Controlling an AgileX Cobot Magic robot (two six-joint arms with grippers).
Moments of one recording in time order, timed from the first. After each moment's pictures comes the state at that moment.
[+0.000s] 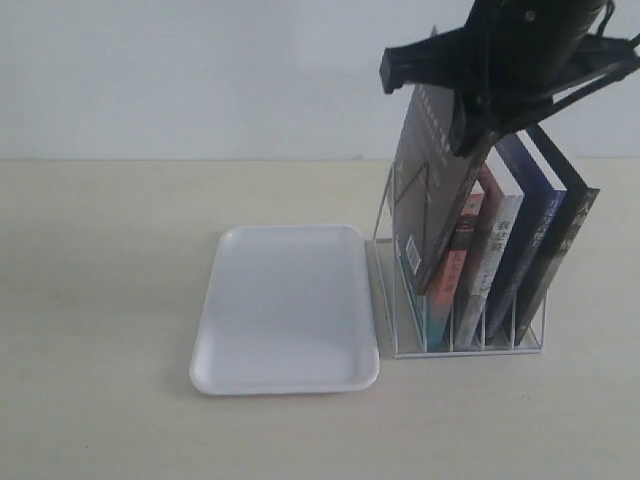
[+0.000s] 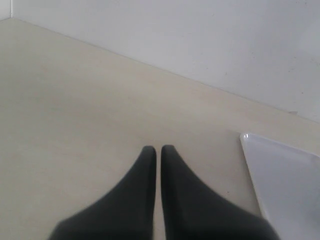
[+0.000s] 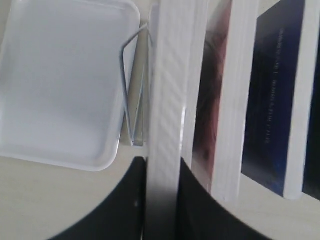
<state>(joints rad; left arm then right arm) 0.02 0.00 0.00 0.16 0.31 -0.48 0.54 1.63 -1.60 -0.11 1.22 0.35</state>
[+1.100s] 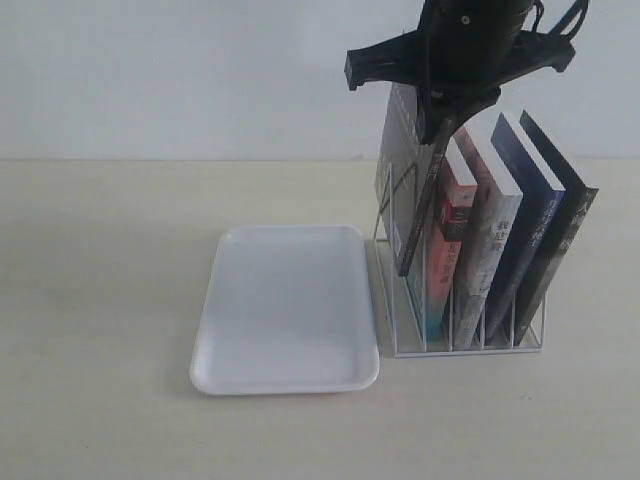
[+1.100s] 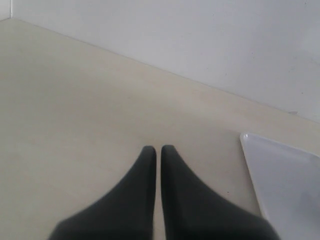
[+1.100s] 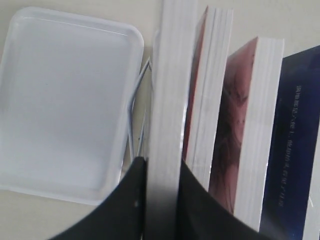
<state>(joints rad) 0.02 0.00 0.00 0.16 0.31 -0.48 0.55 1.78 -1.77 -0.13 1.24 0.34</state>
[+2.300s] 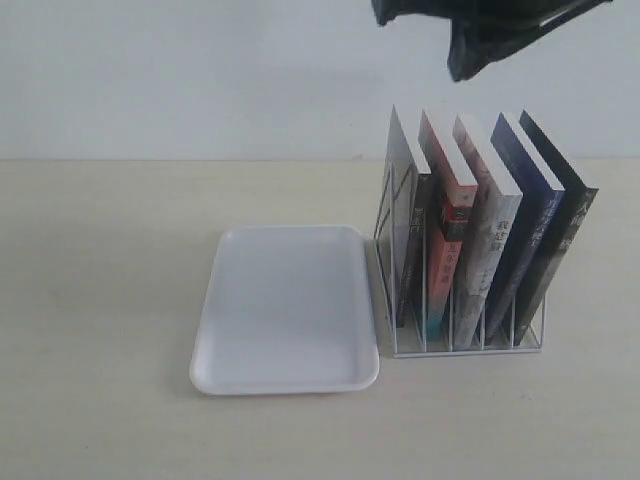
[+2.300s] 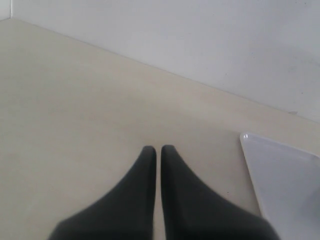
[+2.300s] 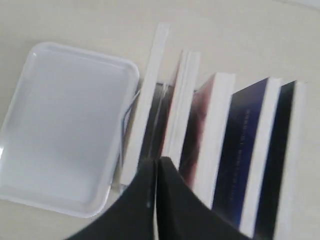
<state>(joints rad) 0.02 0.00 0.00 0.16 0.31 -0.48 0.55 1.65 -1.77 -0.18 1.22 0.28</state>
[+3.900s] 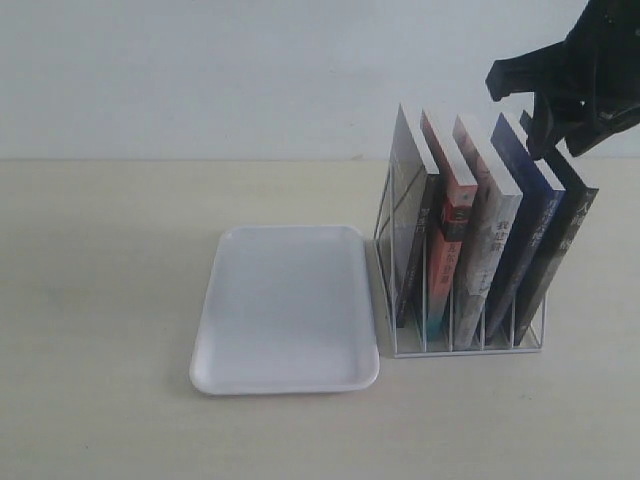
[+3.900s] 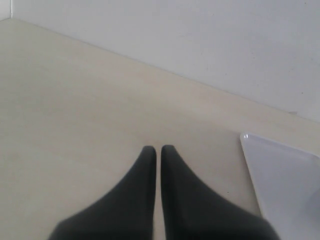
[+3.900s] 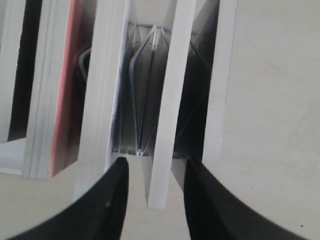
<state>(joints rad) 0.02 0.00 0.00 0.16 0.31 -0.48 0.28 1.60 -1.51 0.00 1.18 0.09</state>
